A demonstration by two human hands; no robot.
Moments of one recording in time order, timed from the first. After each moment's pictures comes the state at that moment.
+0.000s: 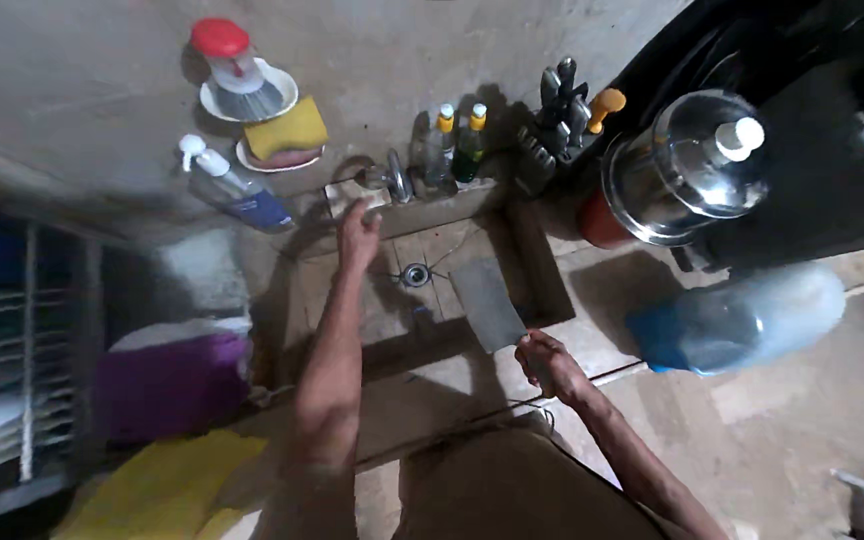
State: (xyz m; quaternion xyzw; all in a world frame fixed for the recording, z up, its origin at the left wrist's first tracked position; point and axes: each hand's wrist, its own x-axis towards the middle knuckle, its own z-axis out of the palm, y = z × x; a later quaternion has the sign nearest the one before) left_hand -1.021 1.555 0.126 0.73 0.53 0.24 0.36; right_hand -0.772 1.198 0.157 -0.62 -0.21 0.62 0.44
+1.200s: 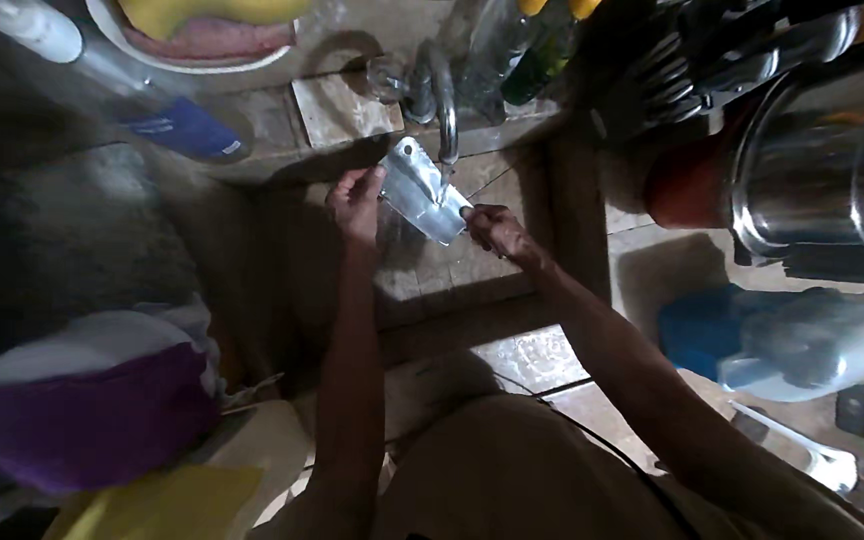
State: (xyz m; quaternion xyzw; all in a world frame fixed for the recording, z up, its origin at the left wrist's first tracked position) left_hand -1.021 1.570 0.028 0.43 0.58 0.43 0.55; right_hand -0.776 1.468 0.030 -0.64 -0.39 0.60 0.28
